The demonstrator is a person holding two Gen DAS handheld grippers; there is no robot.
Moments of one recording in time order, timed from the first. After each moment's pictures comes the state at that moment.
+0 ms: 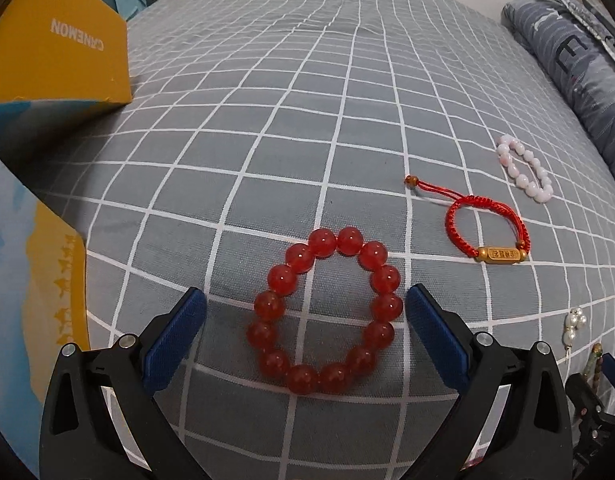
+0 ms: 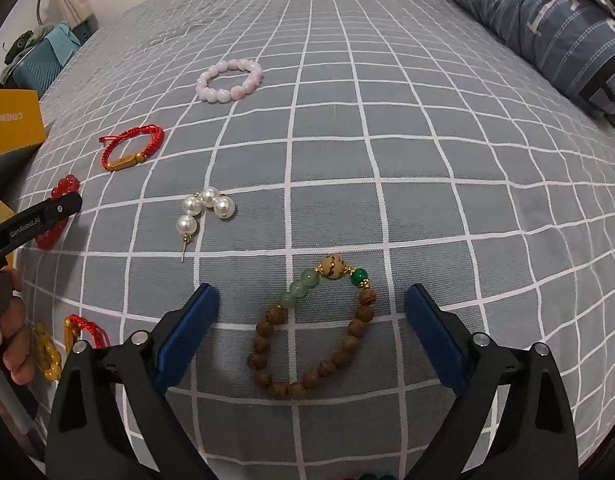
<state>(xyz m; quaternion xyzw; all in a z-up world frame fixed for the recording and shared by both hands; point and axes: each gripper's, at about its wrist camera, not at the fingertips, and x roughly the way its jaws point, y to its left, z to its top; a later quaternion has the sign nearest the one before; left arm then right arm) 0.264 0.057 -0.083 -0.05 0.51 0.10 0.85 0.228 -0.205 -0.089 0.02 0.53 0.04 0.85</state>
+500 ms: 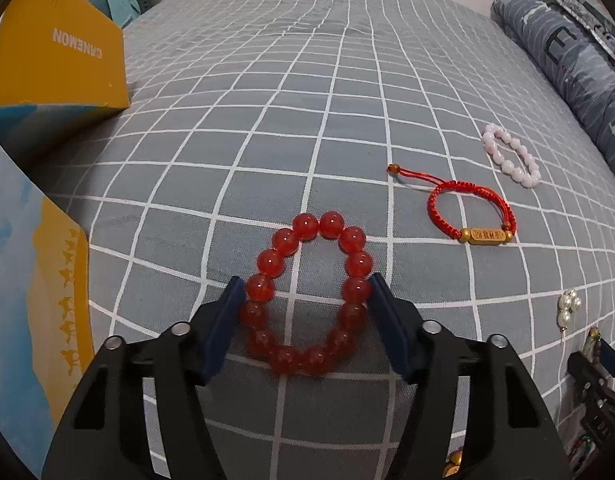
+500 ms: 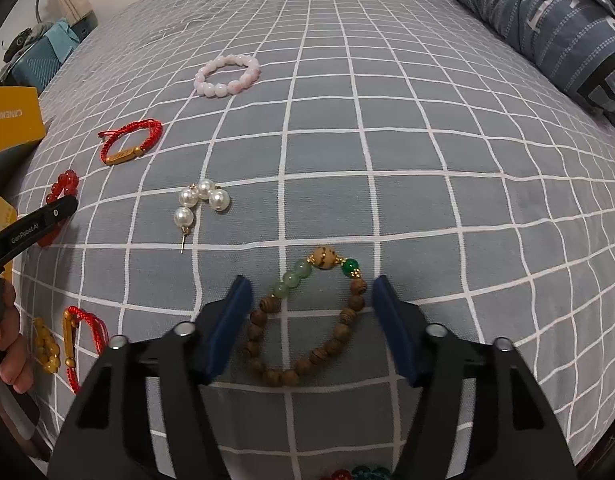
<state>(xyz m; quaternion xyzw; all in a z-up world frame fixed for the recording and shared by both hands) 0.260 0.045 -0.079 -0.03 0.51 0.09 0.86 0.223 -0.206 -0.088 0.02 0.54 0.04 0.84</state>
